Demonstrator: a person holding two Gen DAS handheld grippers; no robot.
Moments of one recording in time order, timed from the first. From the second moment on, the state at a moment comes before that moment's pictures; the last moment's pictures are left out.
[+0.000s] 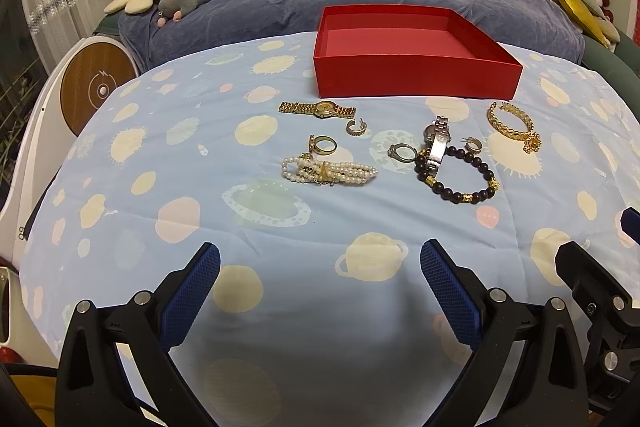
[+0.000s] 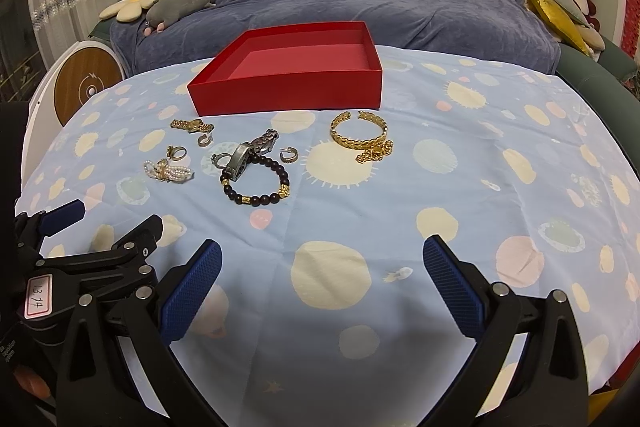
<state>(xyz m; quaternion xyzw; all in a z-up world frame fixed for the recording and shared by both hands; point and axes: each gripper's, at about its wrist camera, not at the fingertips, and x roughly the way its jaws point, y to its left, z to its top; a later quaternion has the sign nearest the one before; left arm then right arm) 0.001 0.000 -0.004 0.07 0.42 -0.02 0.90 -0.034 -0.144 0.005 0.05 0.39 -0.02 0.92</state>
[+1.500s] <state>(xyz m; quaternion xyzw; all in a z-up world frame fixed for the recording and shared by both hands) 0.079 0.017 -0.017 0.00 0.44 -0.01 0.90 -0.001 -0.164 -0.007 0.08 0.40 -0.03 0.91</state>
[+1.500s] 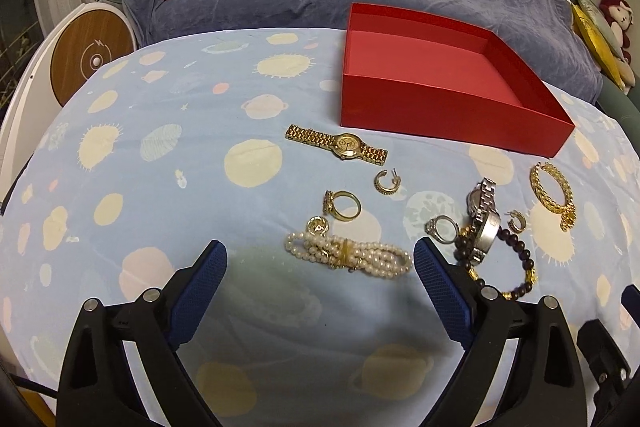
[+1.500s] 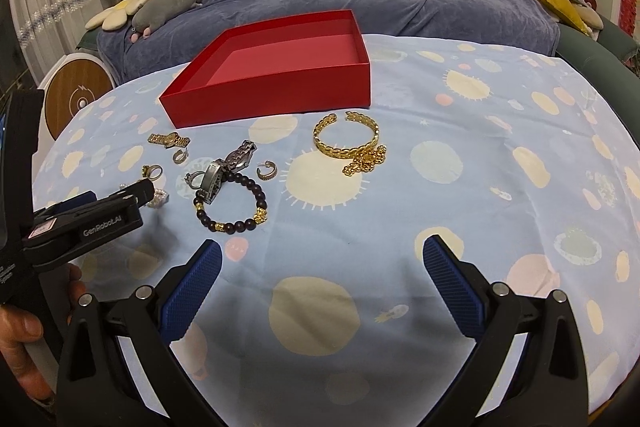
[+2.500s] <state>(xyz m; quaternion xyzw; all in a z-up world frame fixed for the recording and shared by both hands) 0.070 0.044 -0.014 -0.03 0.45 -0.08 0.89 0.004 -0.155 -0.010 0.06 0.41 -0.02 0.91</state>
